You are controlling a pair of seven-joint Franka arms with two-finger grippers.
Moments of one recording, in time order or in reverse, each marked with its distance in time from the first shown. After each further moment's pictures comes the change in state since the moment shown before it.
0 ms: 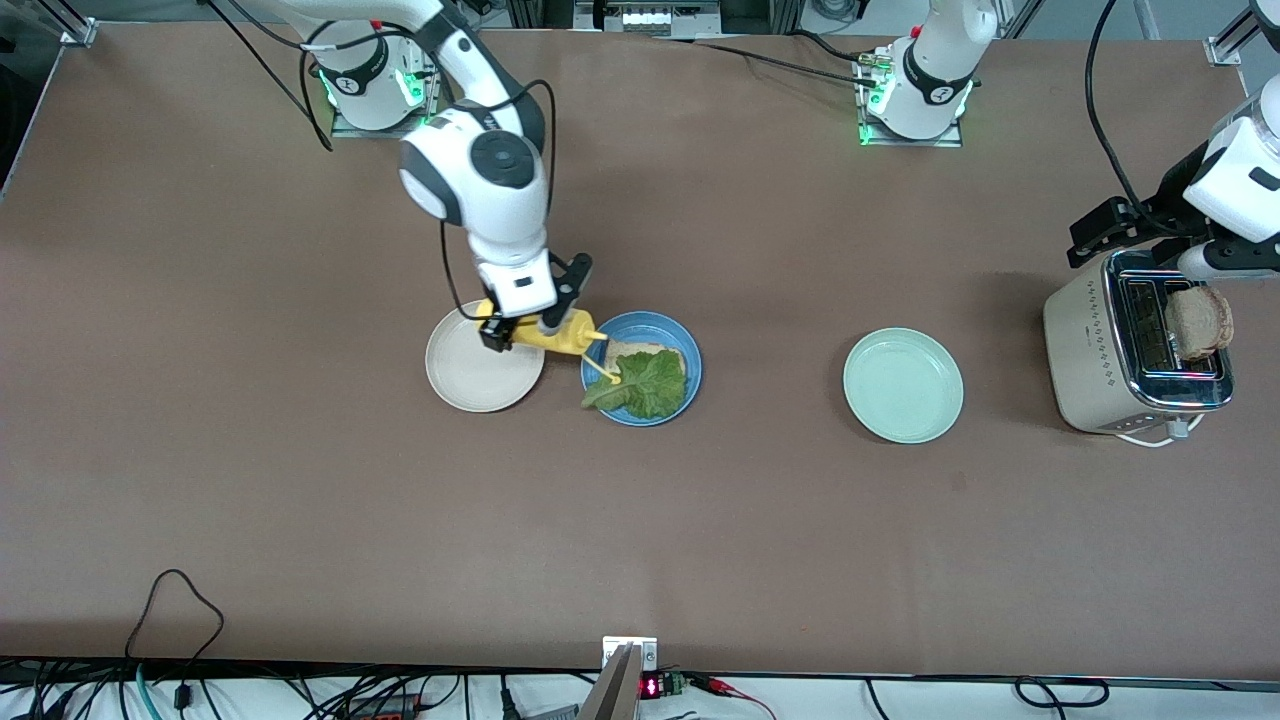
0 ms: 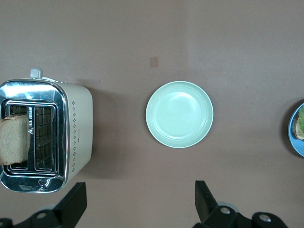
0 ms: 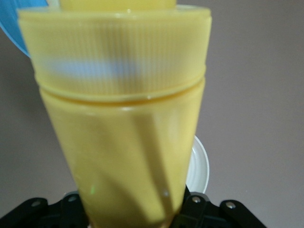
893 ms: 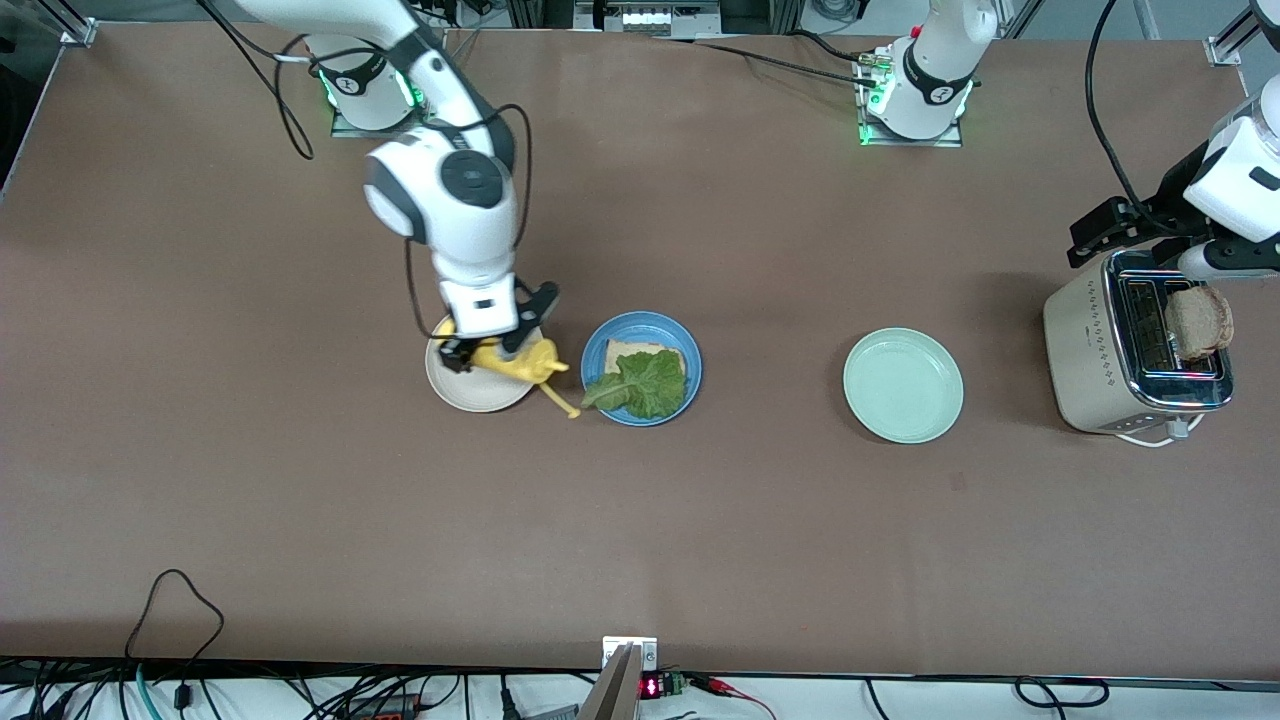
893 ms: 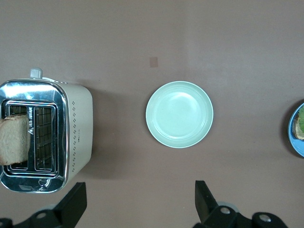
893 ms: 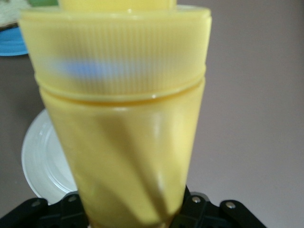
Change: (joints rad) left arm 0.000 0.000 -0.001 0.000 0.000 0.000 0.000; right arm -0.186 -0.059 0.040 0.003 -0.006 -0.006 -0.005
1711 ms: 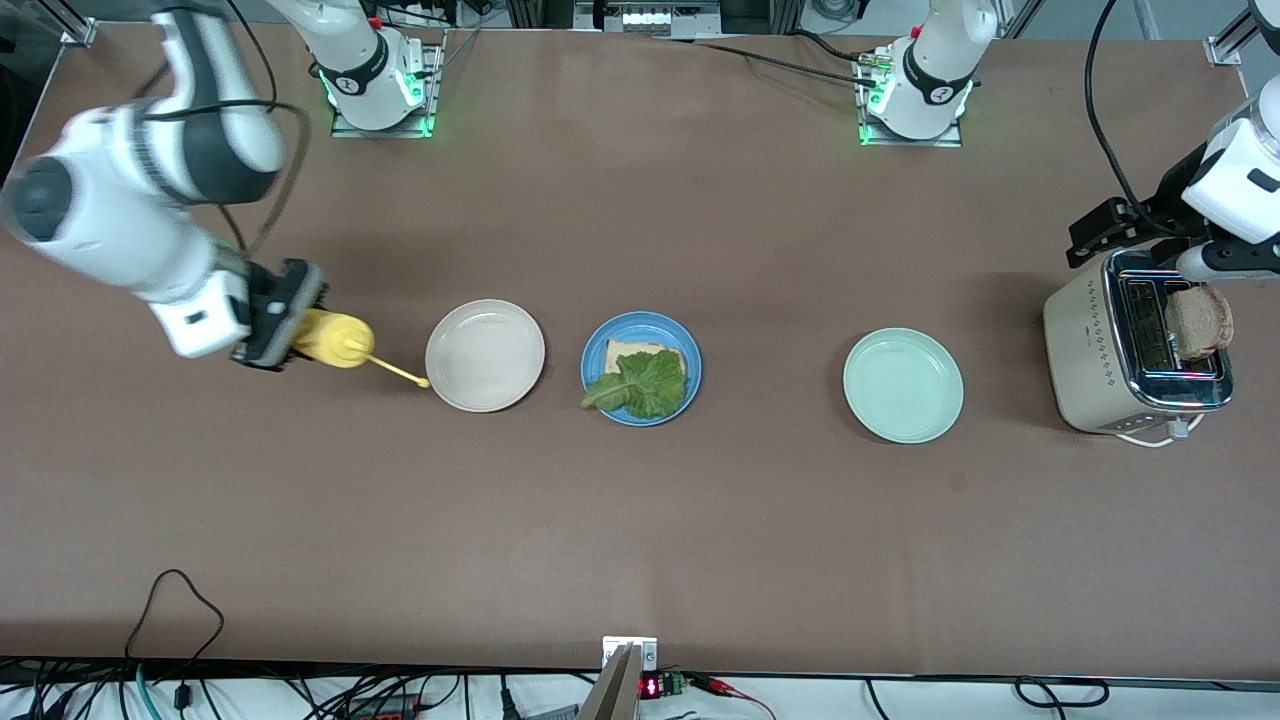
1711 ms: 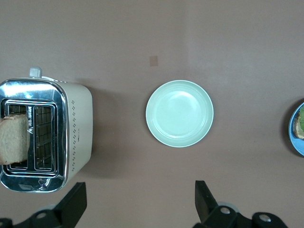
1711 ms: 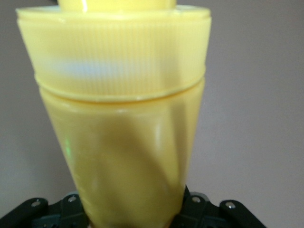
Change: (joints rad) left arm 0.000 0.003 0.000 -0.001 0.000 -0.005 0.001; right arm -0.484 -0.191 0.014 -0.056 0.642 -0.195 -1.007
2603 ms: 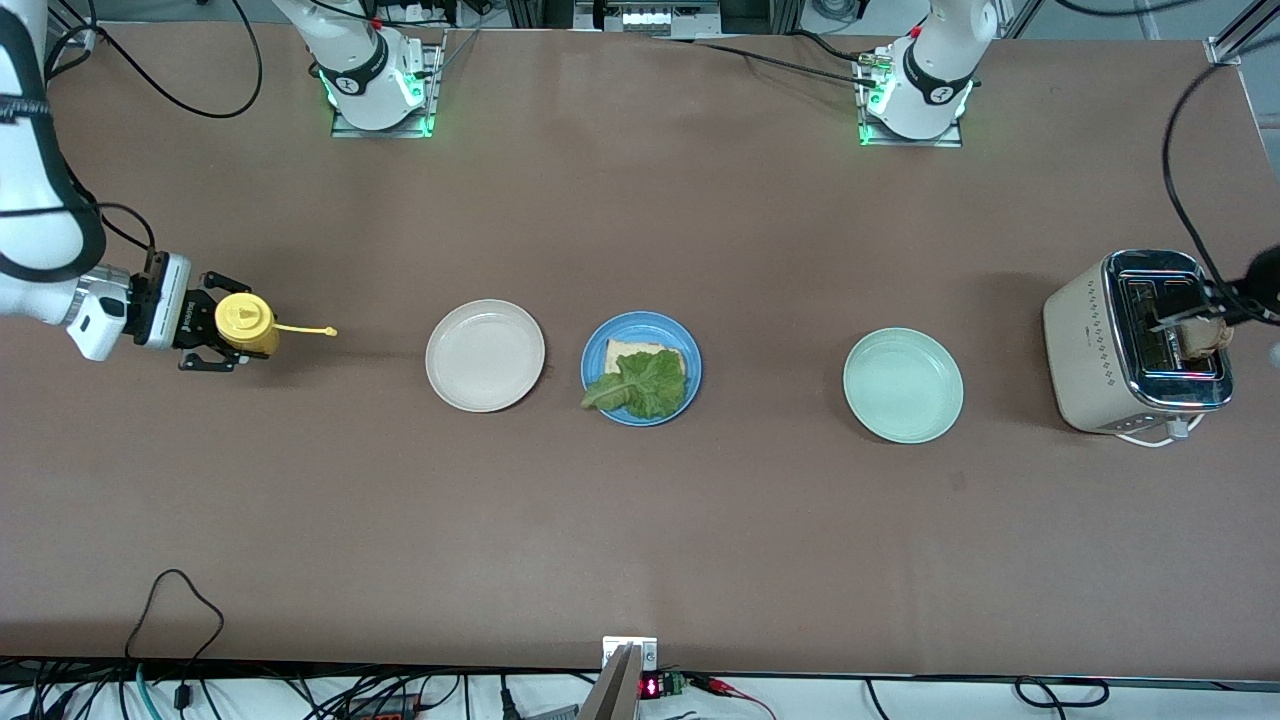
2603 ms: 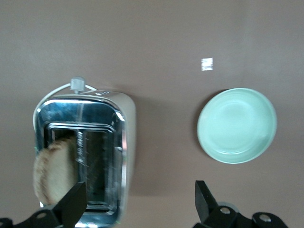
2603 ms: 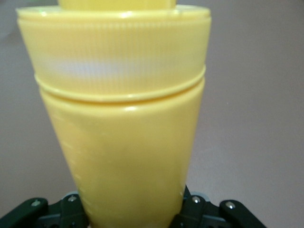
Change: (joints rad) left arm 0.244 0.274 0.023 0.116 0.011 0.074 0.286; right arm -0.360 0.228 0.000 -0.044 0.456 -0.069 -0.921
